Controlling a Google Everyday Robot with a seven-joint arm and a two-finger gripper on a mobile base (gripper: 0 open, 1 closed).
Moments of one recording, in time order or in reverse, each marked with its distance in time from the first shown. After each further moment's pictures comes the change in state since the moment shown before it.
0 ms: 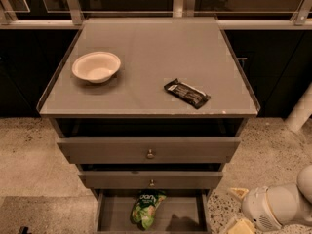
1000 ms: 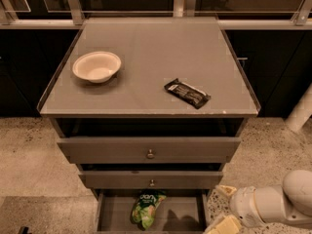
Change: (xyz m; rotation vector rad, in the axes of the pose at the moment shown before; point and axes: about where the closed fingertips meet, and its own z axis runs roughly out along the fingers) arm -0.005 -0.016 0.039 -0.014 -0.091 -0.021
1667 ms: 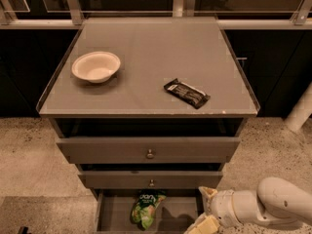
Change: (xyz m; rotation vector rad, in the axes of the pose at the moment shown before) arm 0.003 -0.015 0.071 -0.031 -0.073 -0.025
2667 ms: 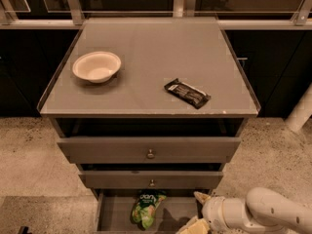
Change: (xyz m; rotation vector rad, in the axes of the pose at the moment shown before) arm 0.026 -0.016 0.047 0.024 -0.026 0.060
